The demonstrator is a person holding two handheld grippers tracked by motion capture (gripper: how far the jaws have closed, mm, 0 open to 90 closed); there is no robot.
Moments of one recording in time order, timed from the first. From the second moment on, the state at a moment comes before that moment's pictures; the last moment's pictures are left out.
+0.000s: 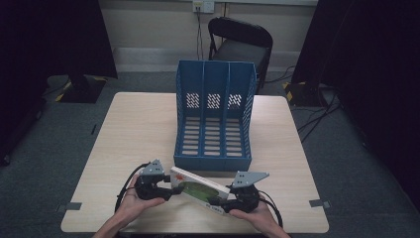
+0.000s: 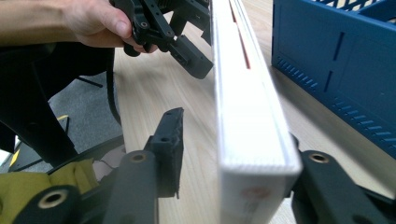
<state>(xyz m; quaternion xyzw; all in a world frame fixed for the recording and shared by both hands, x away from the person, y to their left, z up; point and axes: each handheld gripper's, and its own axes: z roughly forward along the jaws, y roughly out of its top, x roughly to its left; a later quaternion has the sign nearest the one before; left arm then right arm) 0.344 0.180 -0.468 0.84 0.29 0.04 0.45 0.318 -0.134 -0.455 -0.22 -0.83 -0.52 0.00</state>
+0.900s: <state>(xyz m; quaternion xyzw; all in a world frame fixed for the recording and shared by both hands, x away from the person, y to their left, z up) 0.344 0.176 -0.468 0.84 0.29 0.04 0.45 0.322 -0.114 -0.468 -0.23 -0.84 -0.49 -0.03</state>
